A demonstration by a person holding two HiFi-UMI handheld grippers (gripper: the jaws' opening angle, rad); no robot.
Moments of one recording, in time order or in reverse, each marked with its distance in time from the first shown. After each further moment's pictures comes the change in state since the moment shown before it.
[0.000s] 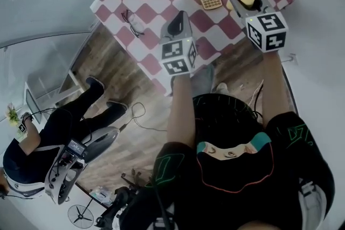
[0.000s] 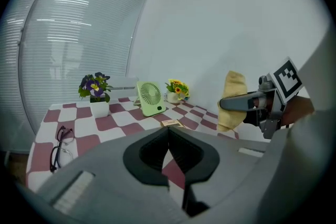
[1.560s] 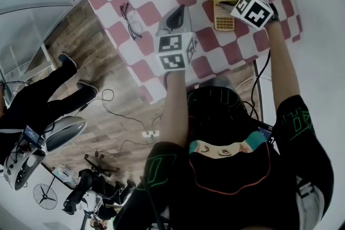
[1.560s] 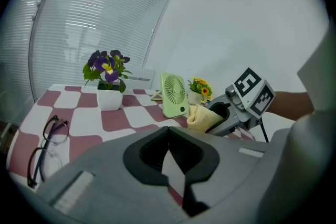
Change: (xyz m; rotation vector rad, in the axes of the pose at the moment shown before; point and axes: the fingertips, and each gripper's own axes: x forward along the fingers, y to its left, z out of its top) left arm 0.072 0.077 -0.002 -0.194 0.039 0.088; right arm 0.177 0.023 -0.055 -0.753 0.607 0.546
